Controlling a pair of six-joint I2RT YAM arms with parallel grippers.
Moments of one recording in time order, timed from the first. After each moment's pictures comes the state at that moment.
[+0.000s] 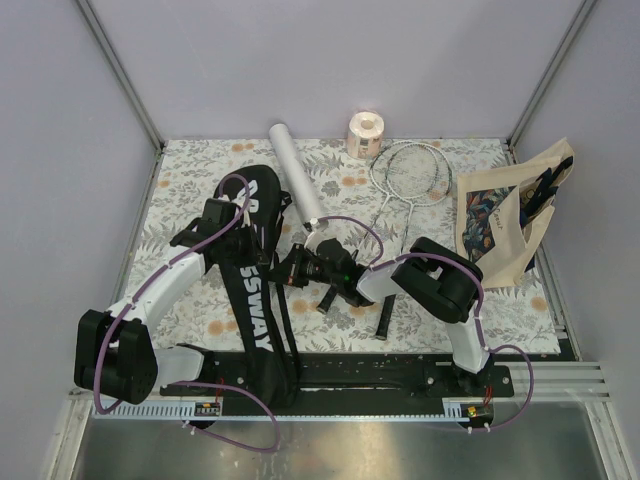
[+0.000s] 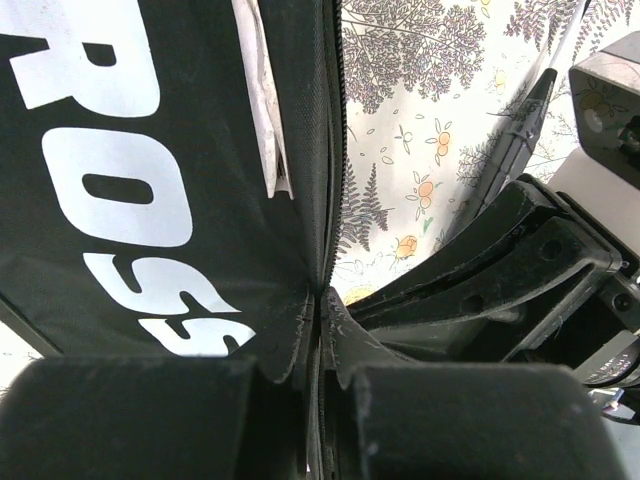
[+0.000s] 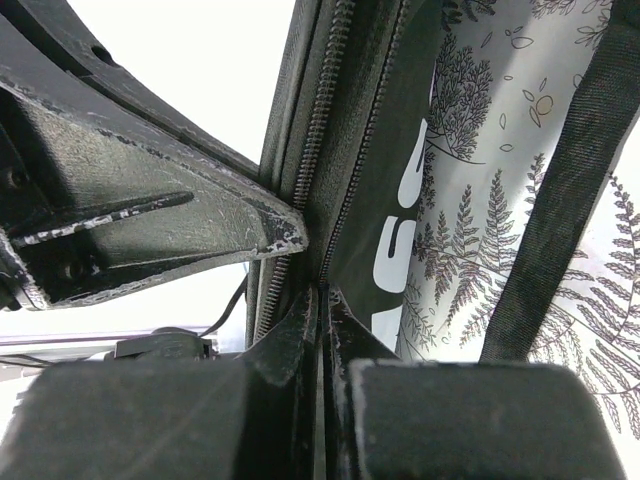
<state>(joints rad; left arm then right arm) -0.27 1.25 0.84 -0.54 0.28 -0.44 0.95 2.03 0.92 0.91 -0.28 1.13</state>
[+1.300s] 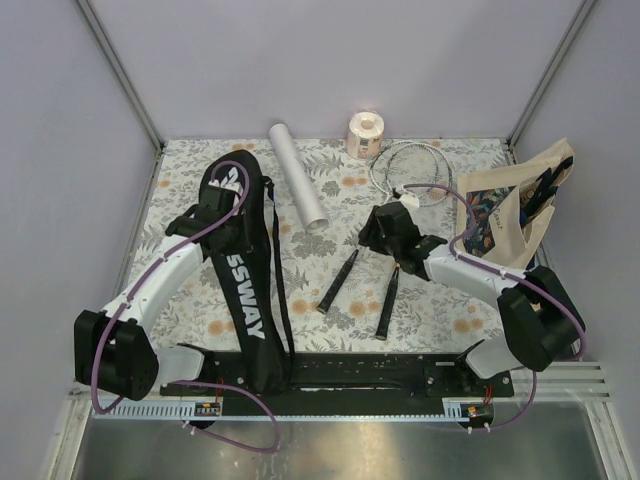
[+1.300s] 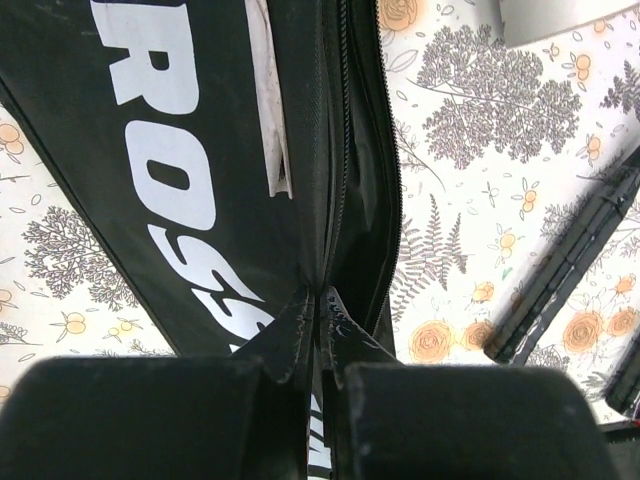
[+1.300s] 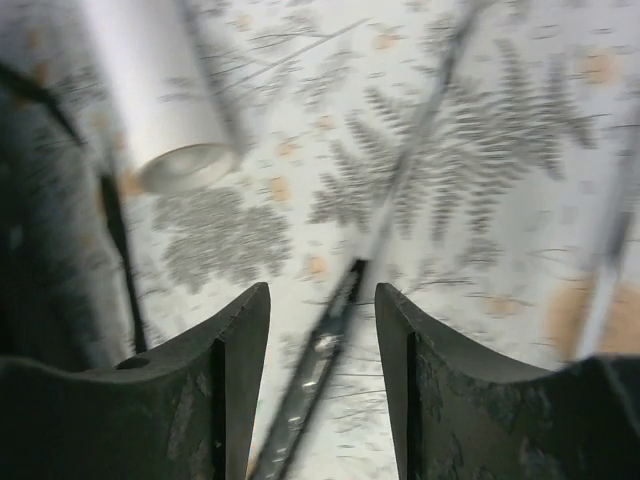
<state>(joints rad) -0.27 1.27 0.99 -0.67 0.01 -0.37 0.66 1.47 0.84 0.02 0.23 0.82</state>
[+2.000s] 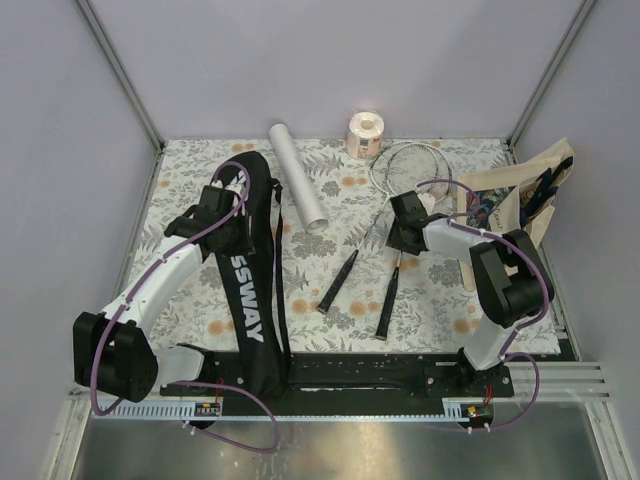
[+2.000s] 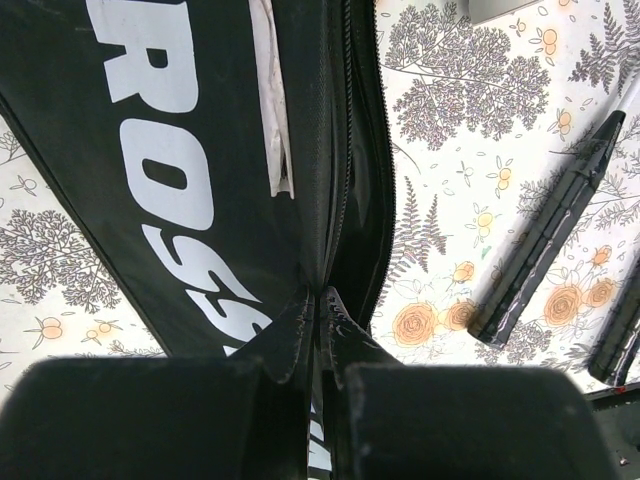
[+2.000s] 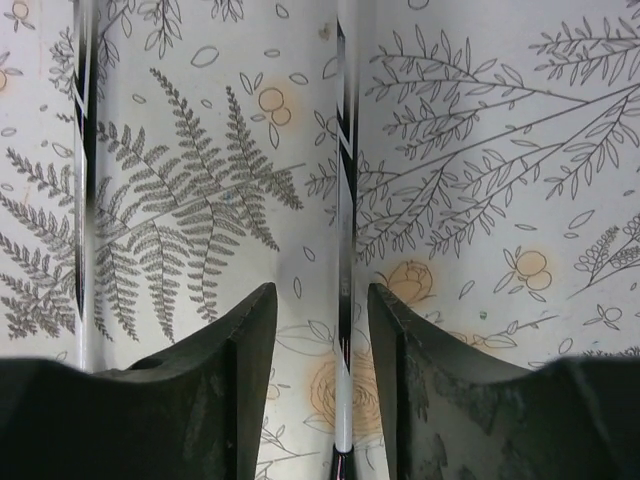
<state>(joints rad) -0.27 1.26 0.99 -0.69 0.09 -0.35 0.39 1.72 0.96 -0.25 0.26 0.67</state>
